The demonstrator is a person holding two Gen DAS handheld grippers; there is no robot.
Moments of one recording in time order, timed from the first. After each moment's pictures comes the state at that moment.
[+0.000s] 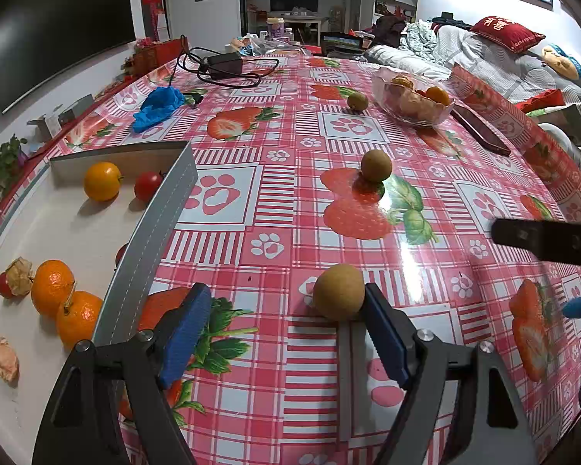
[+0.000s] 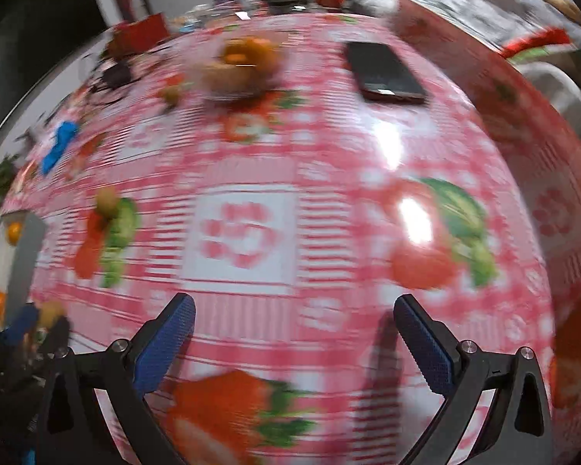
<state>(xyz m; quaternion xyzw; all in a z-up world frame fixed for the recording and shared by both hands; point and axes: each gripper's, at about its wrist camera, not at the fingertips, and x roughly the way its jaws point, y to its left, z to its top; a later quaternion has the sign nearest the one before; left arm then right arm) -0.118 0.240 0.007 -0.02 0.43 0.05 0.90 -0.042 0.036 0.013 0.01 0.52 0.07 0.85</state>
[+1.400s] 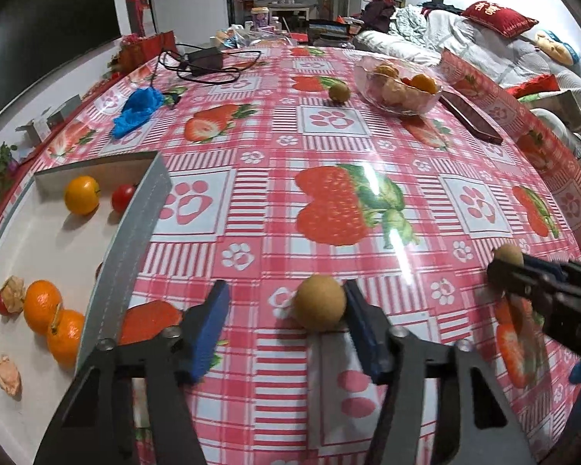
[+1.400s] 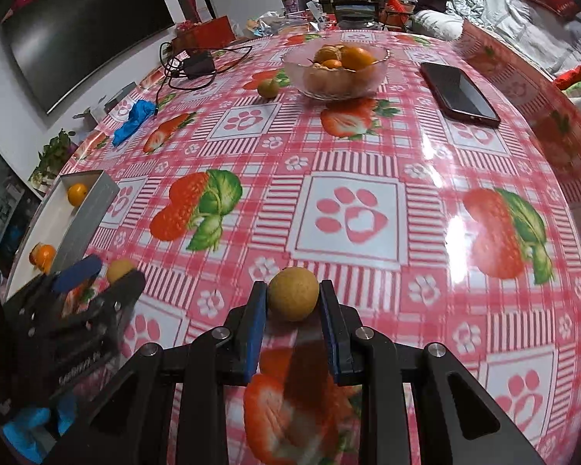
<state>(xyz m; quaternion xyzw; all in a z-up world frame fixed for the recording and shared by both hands) -0.104 0.217 0.011 -0.01 0.46 0.03 0.89 -0.079 0.049 0.016 0.02 0.49 0.16 0.86</state>
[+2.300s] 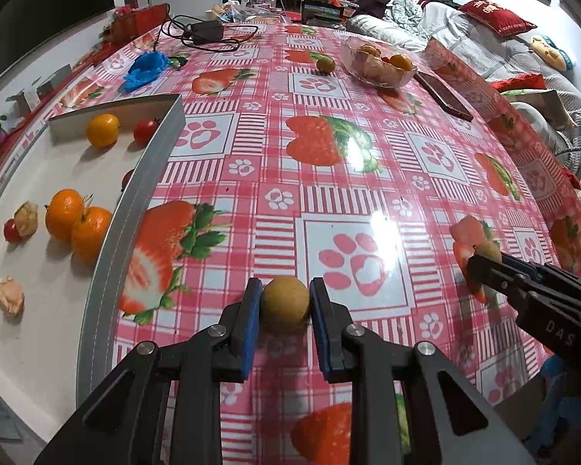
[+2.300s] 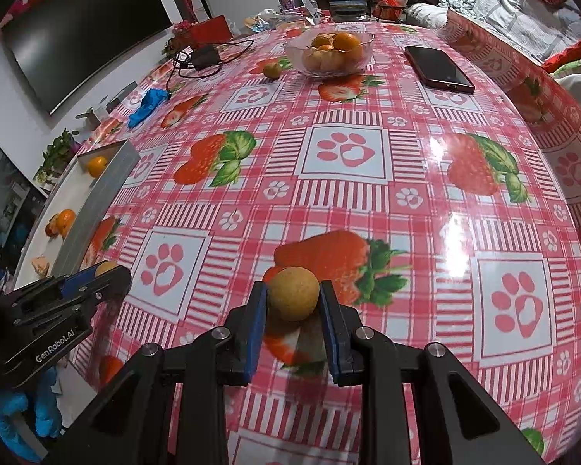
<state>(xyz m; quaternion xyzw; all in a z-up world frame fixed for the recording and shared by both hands) -0.168 0.228 0.024 -0.05 0.50 0.00 0.86 -0.140 0.043 0.018 0.03 0.50 0.15 0.85</state>
